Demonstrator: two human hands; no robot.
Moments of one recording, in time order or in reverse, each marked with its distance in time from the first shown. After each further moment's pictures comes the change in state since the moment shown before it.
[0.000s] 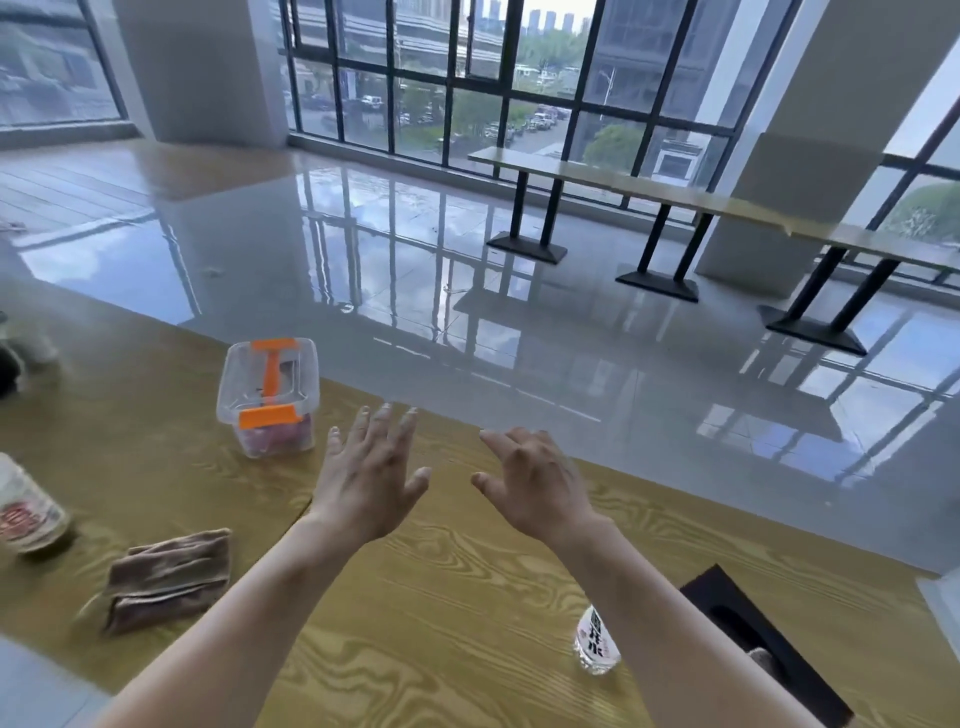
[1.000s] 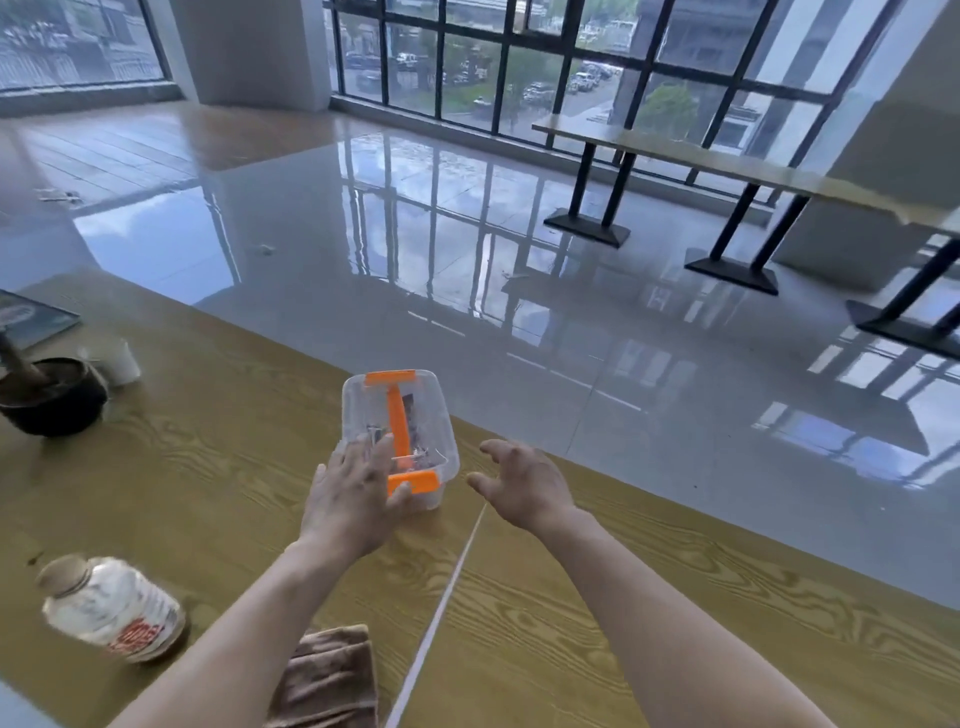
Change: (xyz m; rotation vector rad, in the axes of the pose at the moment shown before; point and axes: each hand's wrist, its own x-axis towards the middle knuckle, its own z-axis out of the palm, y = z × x) left_hand 0.115 -0.288 0.020 -0.118 -0.087 -0.241; right_hand 0.243 -0.168 0.143 0.189 -0.244 0.129
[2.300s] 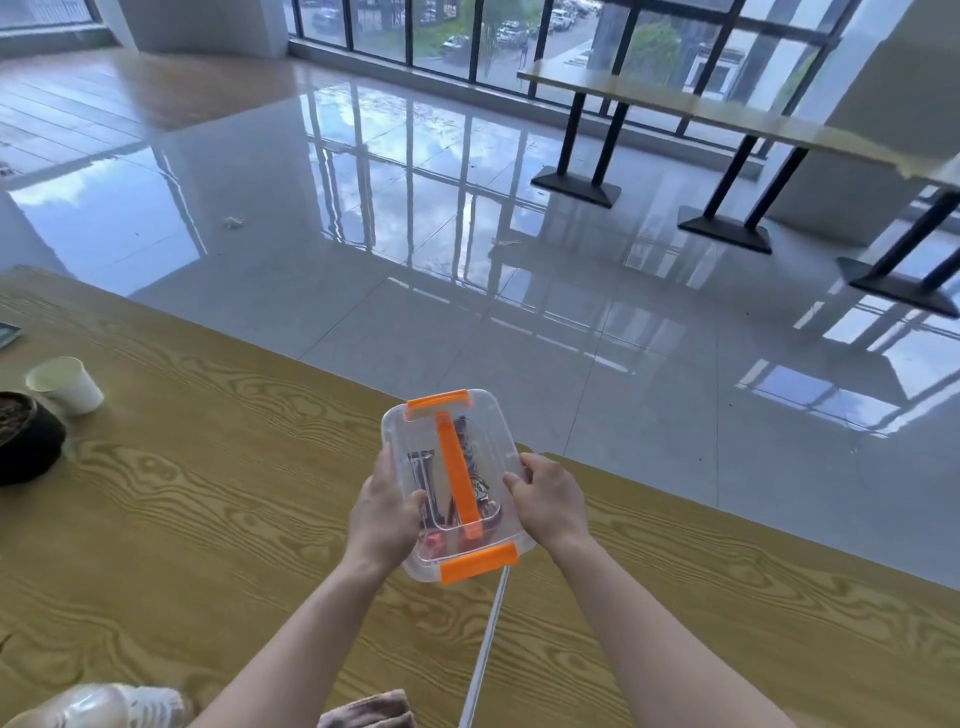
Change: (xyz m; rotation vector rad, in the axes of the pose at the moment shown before) left_hand 0.085 -0.027 0.035 -0.719 -0.027 -0.144; right_hand 0.074 -0.014 0.039 0.285 0.141 0.290
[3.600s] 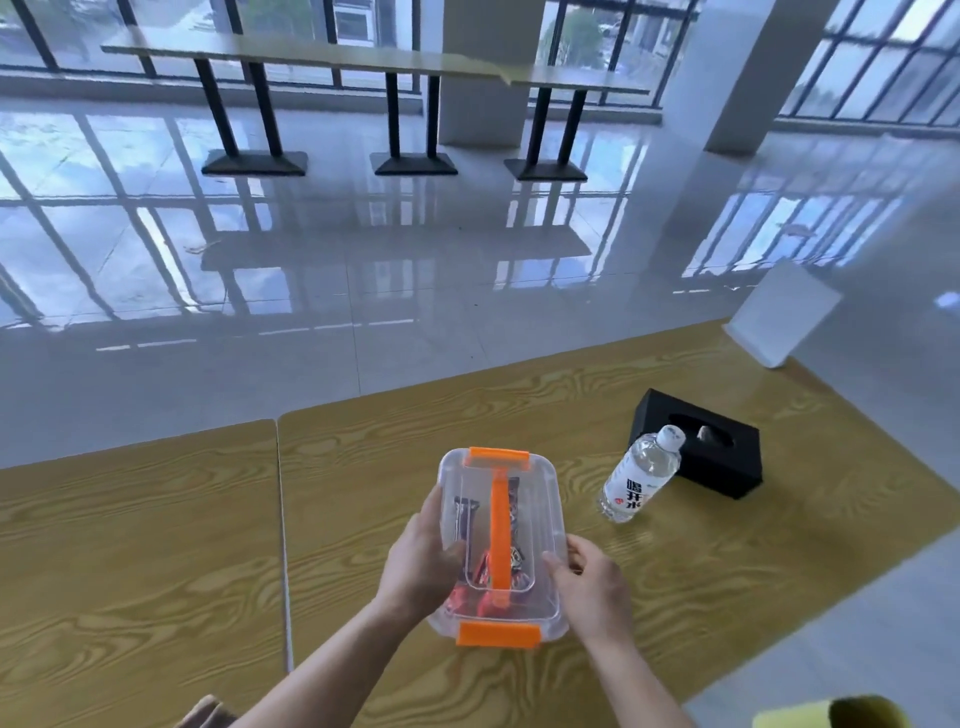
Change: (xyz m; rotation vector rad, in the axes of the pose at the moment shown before) left_hand -0.219 0.072 0.181 0.227 -0.823 0.313; right_hand -0.314 0.231 -0.054 0.339 0.578 0.661
